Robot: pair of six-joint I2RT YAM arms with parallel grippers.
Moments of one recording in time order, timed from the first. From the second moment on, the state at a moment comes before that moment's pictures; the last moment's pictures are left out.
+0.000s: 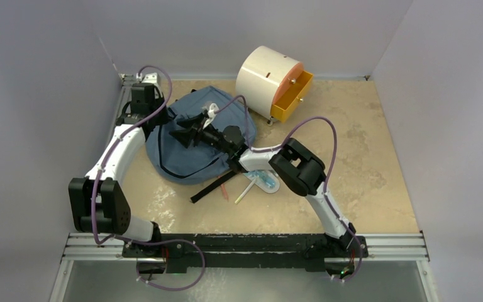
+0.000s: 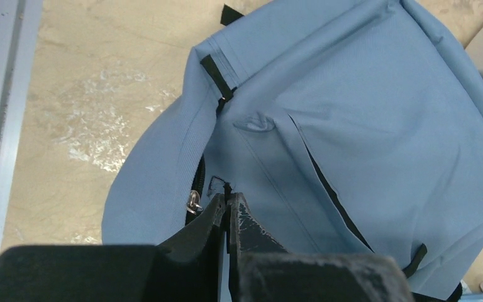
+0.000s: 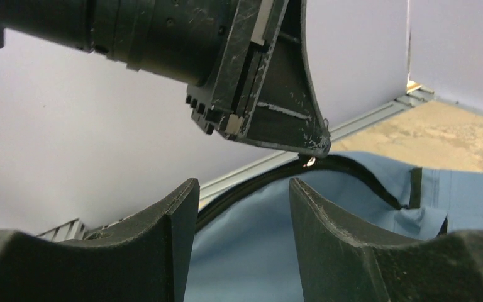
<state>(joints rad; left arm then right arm) -0.05 1.45 1.18 -0.37 -0.04 -0.23 0.90 2.26 1.40 1.18 -0.28 0.40</state>
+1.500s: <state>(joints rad) -0.05 1.44 1.20 -0.31 -0.01 -0.20 0.90 2.62 1.96 1.02 -0.15 0.45</state>
